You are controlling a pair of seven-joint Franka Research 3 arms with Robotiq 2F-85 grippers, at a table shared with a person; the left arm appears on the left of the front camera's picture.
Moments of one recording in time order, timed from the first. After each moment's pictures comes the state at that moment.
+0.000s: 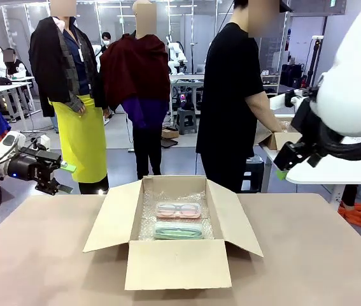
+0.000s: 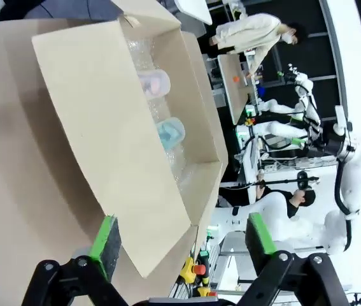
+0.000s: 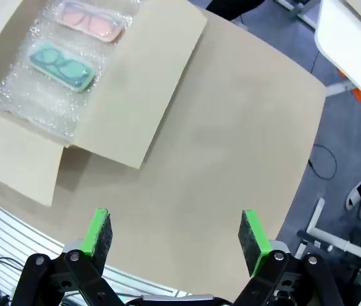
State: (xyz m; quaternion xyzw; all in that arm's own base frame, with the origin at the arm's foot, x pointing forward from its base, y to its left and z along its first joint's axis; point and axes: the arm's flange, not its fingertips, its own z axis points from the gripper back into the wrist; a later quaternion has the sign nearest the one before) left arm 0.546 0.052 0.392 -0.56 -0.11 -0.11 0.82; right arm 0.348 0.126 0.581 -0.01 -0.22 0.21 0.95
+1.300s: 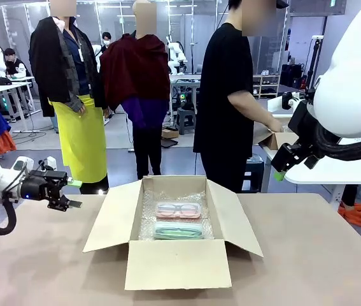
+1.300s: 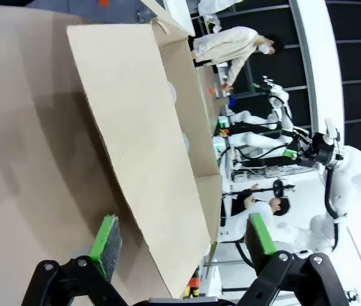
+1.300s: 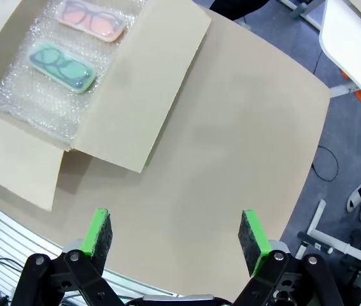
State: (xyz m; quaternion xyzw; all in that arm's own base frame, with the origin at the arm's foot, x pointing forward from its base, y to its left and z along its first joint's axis) left arm 0.571 0.055 0.301 -0.62 -0.11 -0.08 0.77; right arm 0.359 0.132 0.573 0.00 -0.22 0.21 0.95
